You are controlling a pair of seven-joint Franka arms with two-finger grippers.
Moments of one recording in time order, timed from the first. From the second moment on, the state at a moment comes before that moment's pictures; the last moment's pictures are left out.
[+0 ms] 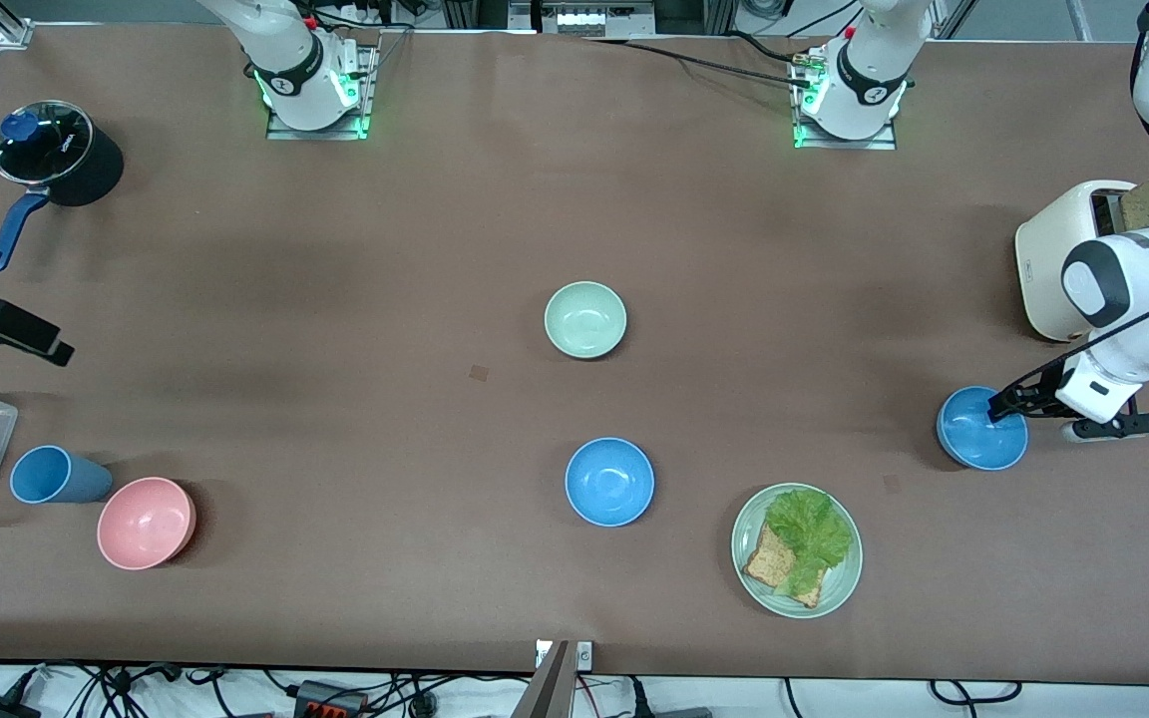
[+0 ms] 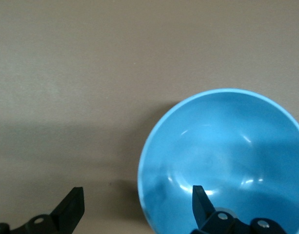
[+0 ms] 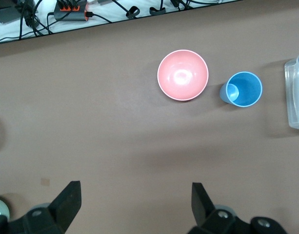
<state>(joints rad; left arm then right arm) 0.55 0.55 -0.24 -1.97 0.13 2.63 0.11 0.03 0.25 -0.12 -1.34 0.08 1.70 0.07</state>
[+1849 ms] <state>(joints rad) 0.53 0.21 -0.88 -1.97 -0.05 2.01 -0.35 0.02 -0.01 -0.09 -1.72 0.01 1.74 -0.01</state>
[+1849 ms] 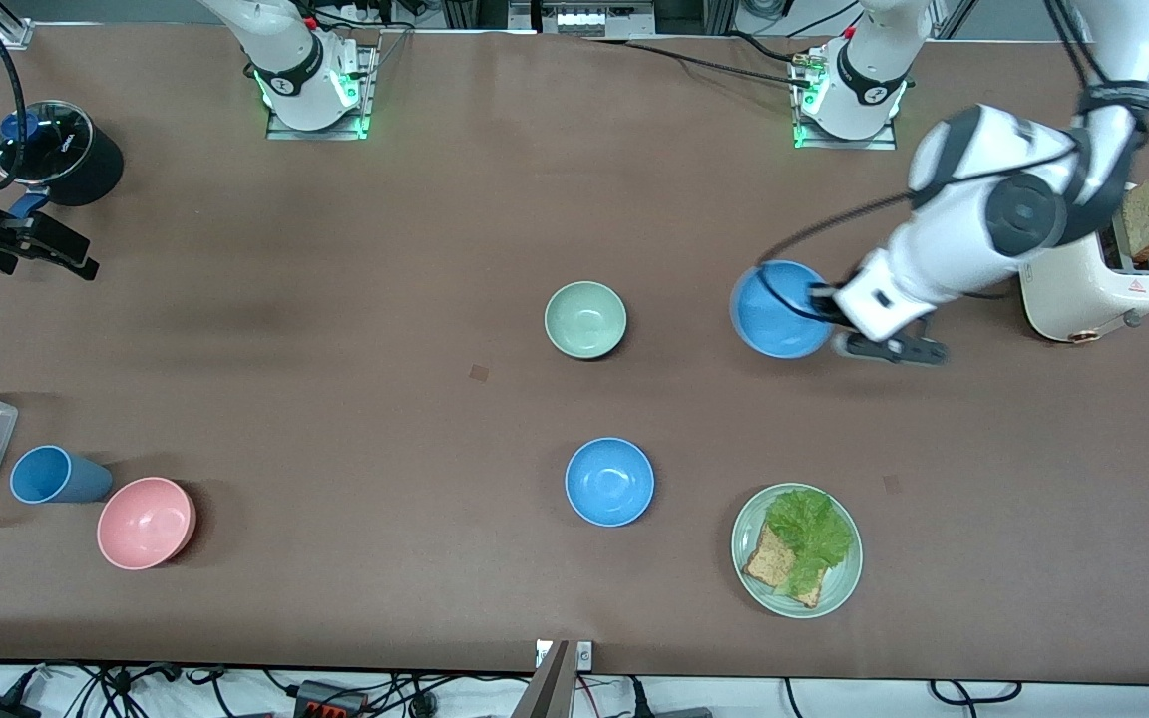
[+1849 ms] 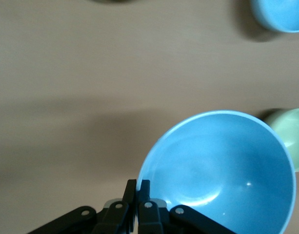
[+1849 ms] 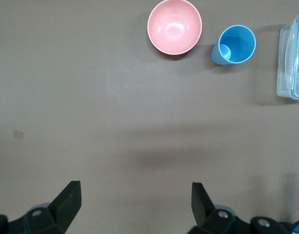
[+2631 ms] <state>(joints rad) 0.22 0.36 -0.94 -2.07 -0.11 2.47 -1.05 0.02 -0.01 -0.09 -1.71 0.01 1.75 -0.01</state>
